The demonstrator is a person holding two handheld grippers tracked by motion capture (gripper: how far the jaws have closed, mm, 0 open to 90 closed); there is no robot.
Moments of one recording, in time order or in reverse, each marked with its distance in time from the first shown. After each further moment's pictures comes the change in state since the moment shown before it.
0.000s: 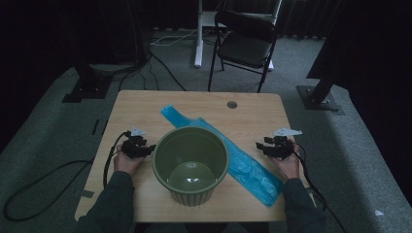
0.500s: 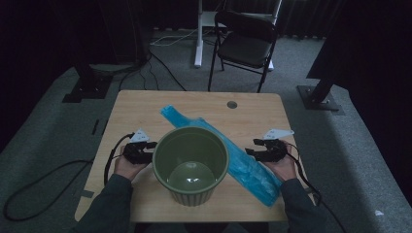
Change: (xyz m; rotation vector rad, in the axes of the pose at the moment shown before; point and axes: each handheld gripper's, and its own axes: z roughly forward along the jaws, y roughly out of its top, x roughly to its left) left arm -0.047 0.012 -0.055 -0.106 -0.218 0.174; right arm 0.049 0.026 -0.019 0.011 0.150 -0.160
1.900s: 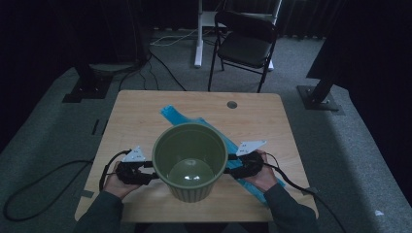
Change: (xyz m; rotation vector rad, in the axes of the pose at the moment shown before) left arm -0.038 -0.026 -0.036 0.053 -0.141 0.080; right arm 0.085 0.024 0.024 0.037 0.260 -0.160
